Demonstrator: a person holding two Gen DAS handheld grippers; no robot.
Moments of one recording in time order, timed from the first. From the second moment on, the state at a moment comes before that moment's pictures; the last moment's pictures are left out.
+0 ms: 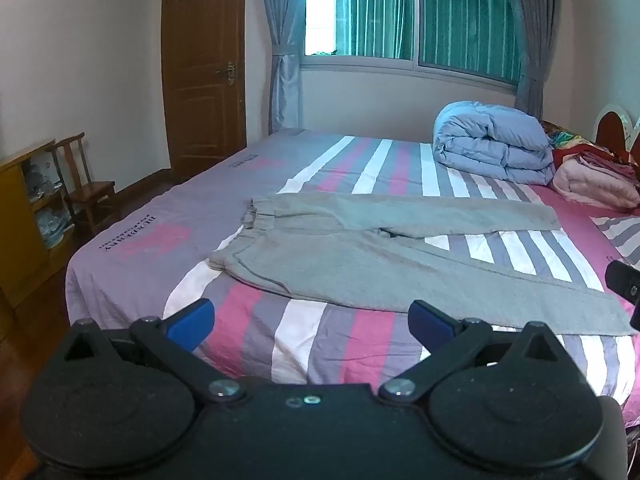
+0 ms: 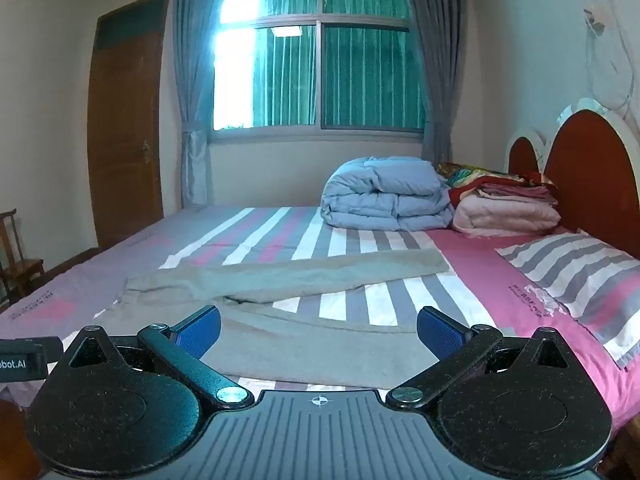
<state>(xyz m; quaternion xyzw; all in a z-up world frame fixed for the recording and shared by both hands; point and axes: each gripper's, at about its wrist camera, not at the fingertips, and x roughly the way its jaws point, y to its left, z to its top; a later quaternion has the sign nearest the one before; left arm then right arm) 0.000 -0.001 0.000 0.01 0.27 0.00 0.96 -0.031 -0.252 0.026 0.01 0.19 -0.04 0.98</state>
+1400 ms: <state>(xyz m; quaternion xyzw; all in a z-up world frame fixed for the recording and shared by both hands) -0.003 -0.001 -0.002 0.01 0.26 0.00 0.96 -0.027 -0.259 0.018 0.01 0.20 -0.05 0.98</state>
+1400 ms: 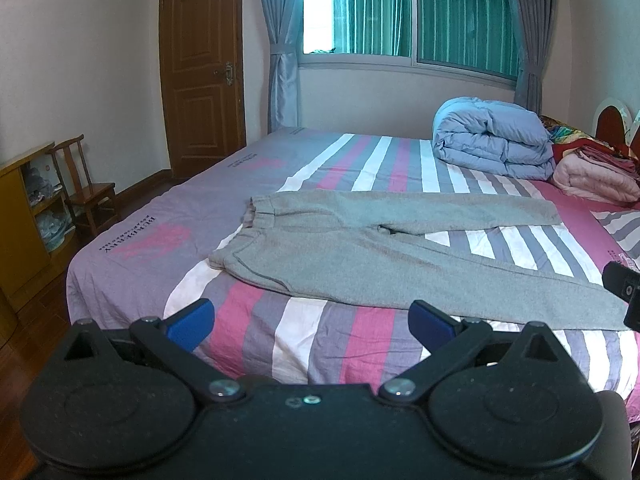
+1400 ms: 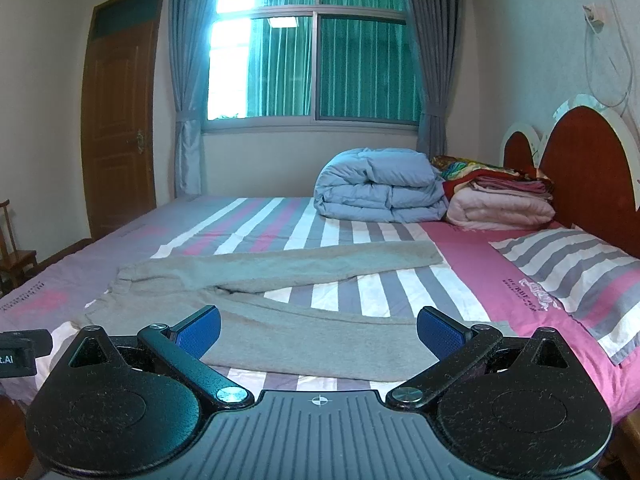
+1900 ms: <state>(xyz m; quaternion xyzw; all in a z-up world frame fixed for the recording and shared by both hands) 0.008 -0.004 -0.012 0.03 0.29 0.00 0.96 -0.024 -0.255 0.014 0.01 0.20 -0.05 0.98</state>
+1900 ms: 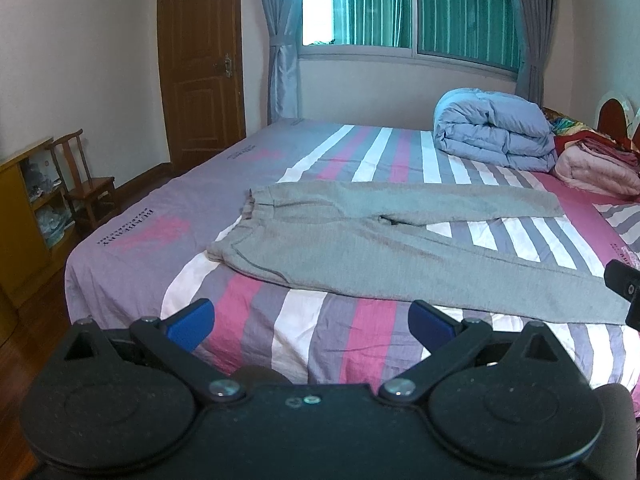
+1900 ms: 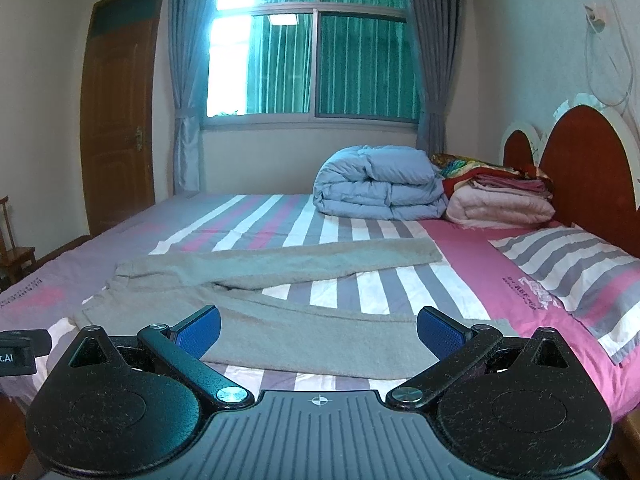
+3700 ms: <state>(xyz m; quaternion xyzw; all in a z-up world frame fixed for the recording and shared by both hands) 0.358 0.037 -0.030 0.10 0.38 0.04 0.92 0.304 -0.257 -0.030 -0.04 0.27 0.14 0.95</state>
